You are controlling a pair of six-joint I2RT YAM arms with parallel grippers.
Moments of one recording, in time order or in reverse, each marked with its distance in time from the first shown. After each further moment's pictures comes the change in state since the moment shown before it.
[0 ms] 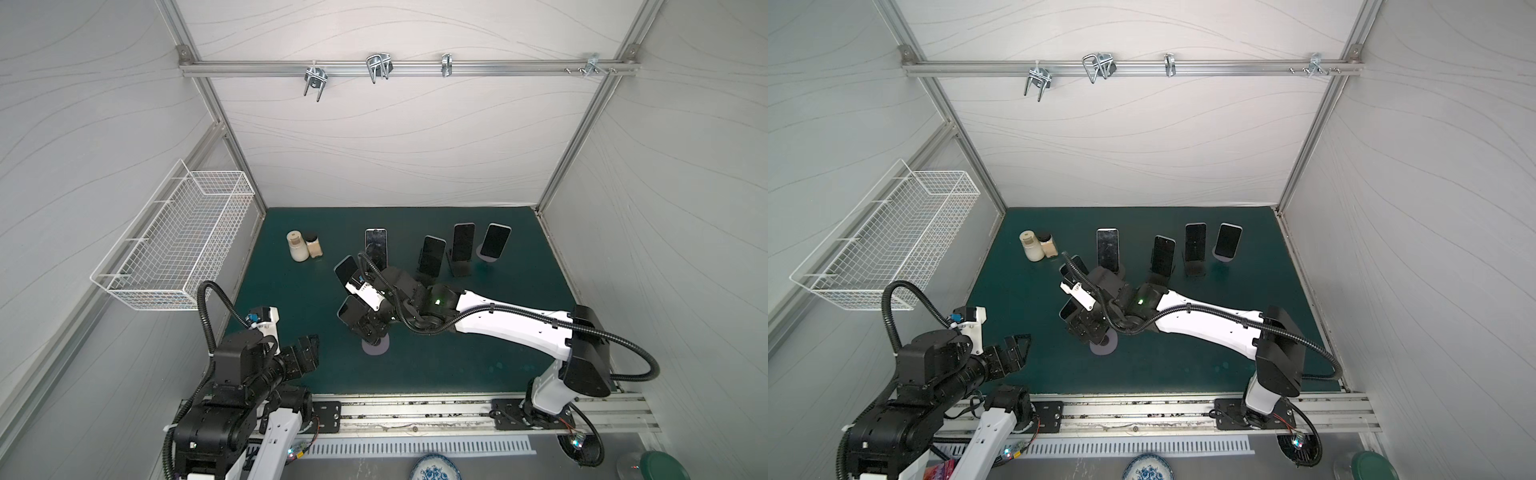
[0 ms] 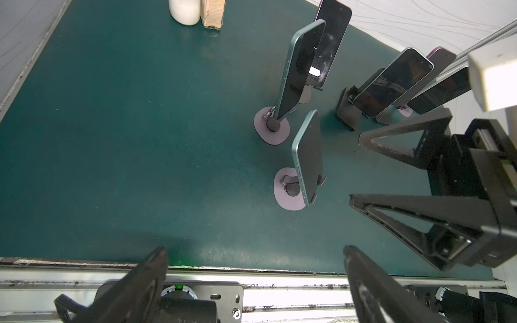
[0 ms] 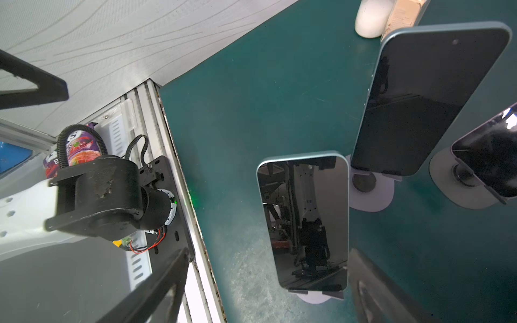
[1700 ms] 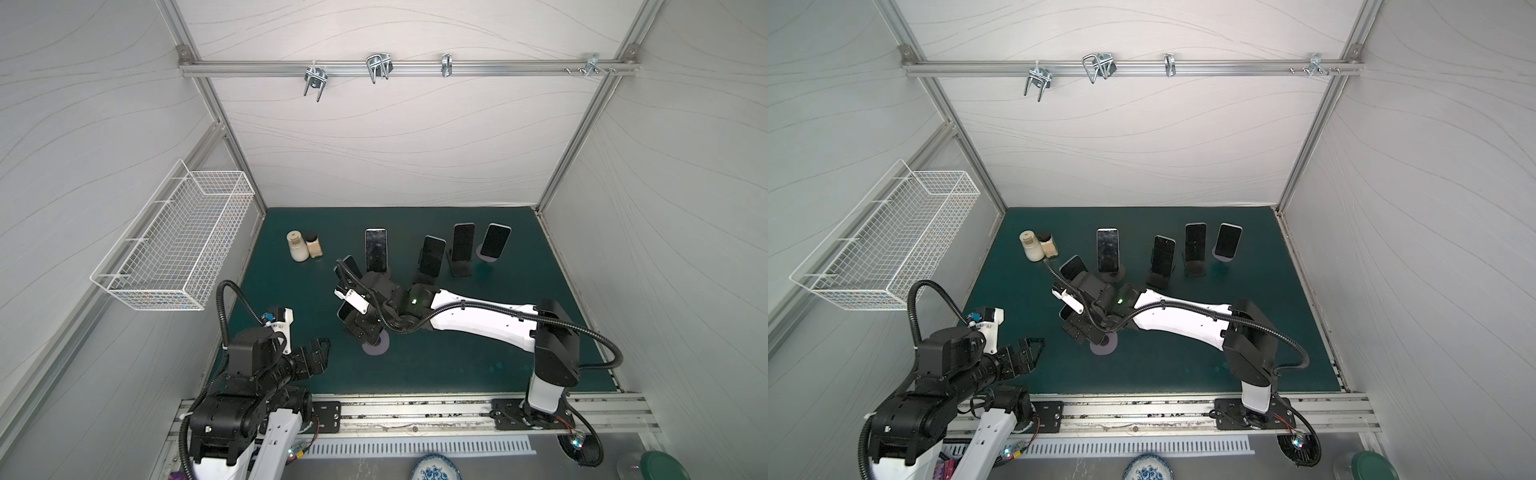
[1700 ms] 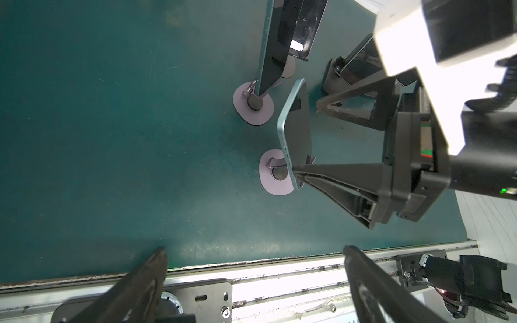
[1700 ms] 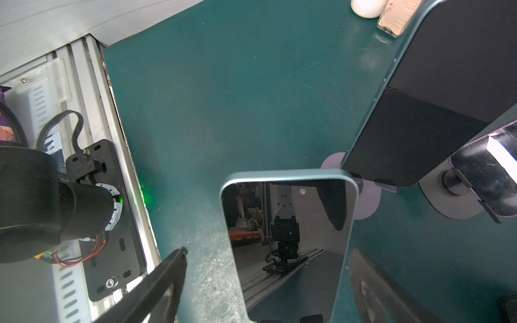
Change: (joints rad) left arm 0.000 -0.026 -0.123 0.047 0.128 0.030; right arm 0.015 0.159 0.099 -0.053 0.106 -0.092
